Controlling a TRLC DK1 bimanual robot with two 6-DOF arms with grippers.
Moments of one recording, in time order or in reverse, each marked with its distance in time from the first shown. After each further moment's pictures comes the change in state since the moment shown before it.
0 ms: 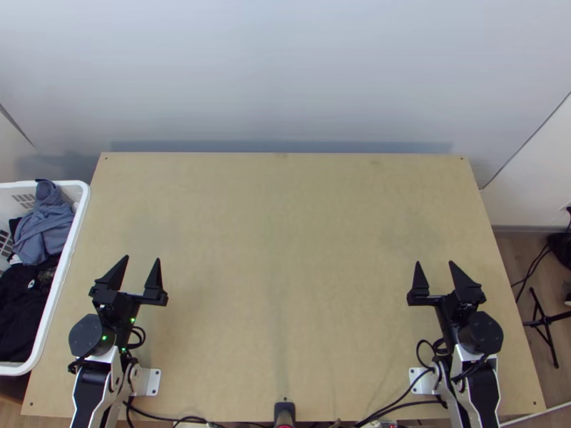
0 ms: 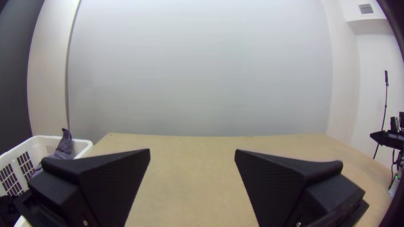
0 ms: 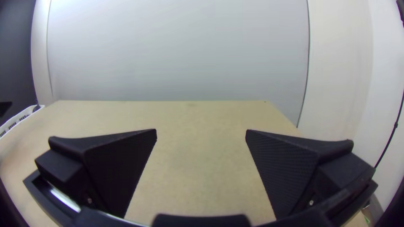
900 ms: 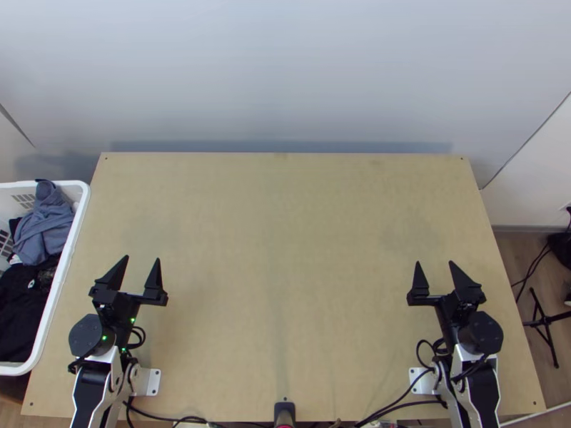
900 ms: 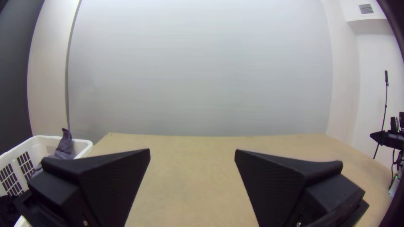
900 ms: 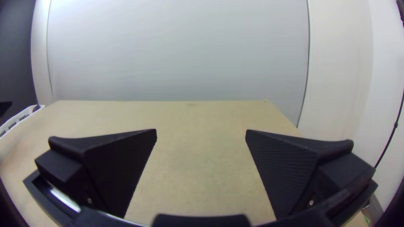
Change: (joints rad) left arm 0.000 0.000 0.000 0.000 0.000 0.000; right arm 0.000 0.000 0.000 0.000 0.000 0.000
